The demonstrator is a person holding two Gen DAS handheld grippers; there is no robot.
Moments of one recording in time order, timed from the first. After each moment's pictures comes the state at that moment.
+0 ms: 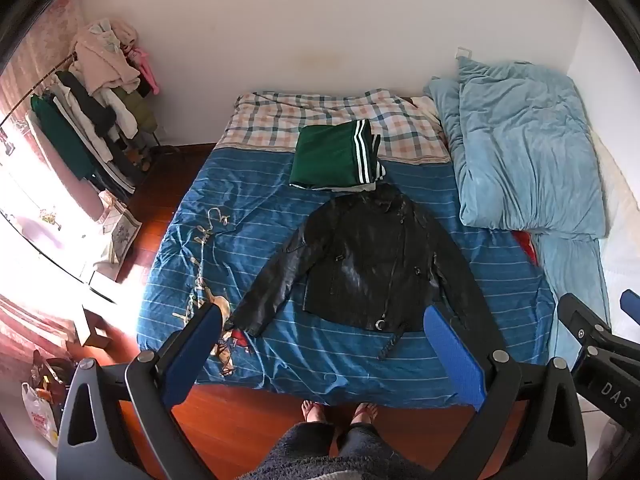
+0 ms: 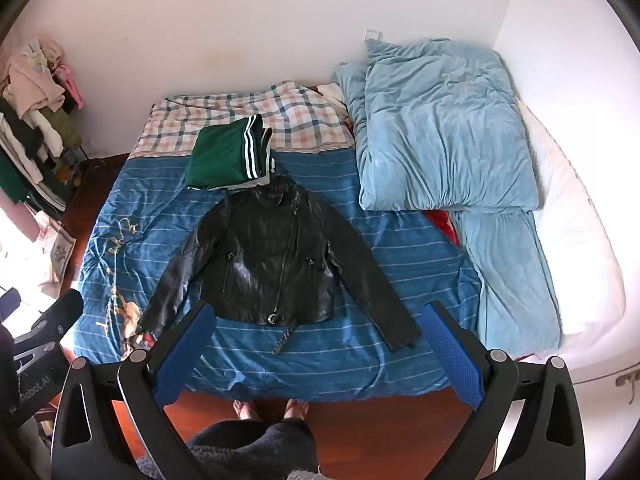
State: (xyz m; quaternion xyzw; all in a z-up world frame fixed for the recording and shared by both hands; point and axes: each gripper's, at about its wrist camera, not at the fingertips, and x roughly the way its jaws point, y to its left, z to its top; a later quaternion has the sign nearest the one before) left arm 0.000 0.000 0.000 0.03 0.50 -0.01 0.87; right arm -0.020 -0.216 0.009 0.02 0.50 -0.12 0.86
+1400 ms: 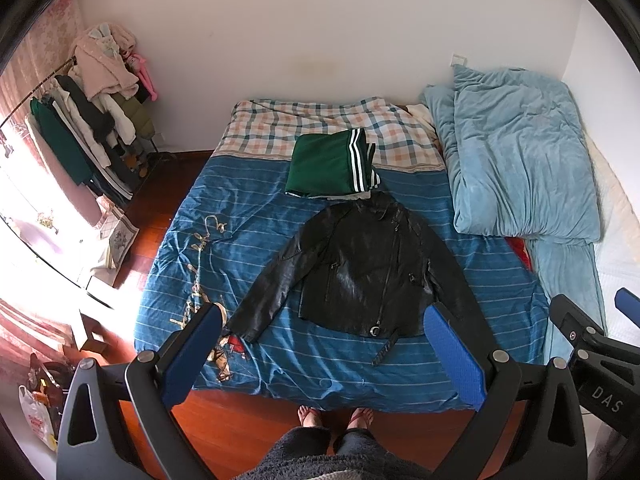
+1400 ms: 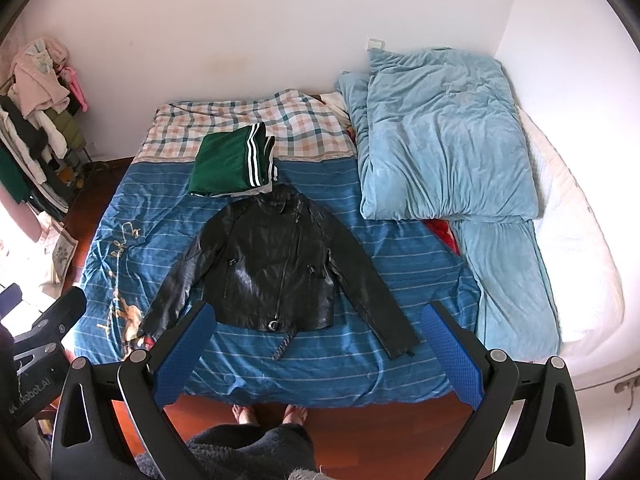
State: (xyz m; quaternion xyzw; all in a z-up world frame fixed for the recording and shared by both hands) left arm 0.006 -0.011 0.017 0.02 0.48 -0.02 0.87; right arm -0.020 -0.218 0.015 0.02 0.50 -0.12 0.86
